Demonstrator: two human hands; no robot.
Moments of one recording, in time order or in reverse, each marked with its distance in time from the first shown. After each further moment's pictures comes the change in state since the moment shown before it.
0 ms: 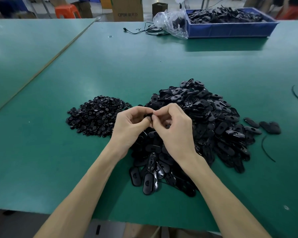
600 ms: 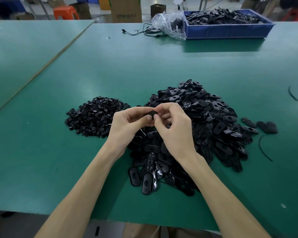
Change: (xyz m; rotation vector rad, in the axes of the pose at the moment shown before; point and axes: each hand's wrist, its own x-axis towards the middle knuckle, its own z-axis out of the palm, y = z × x) left_hand 0.002 0.000 -0.004 -0.145 -0.070 0.012; right_hand 0.002 0.000 -0.003 -0.001 -0.005 0.001
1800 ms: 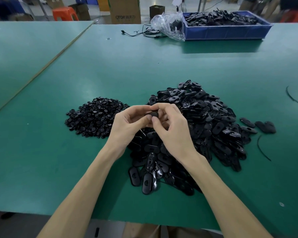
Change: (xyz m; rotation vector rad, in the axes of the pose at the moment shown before) left_hand 0.000 -0.002 -0.002 0.041 -0.009 -0.001; right_hand -0.001 0.000 -0.003 0.012 -0.109 -0.002
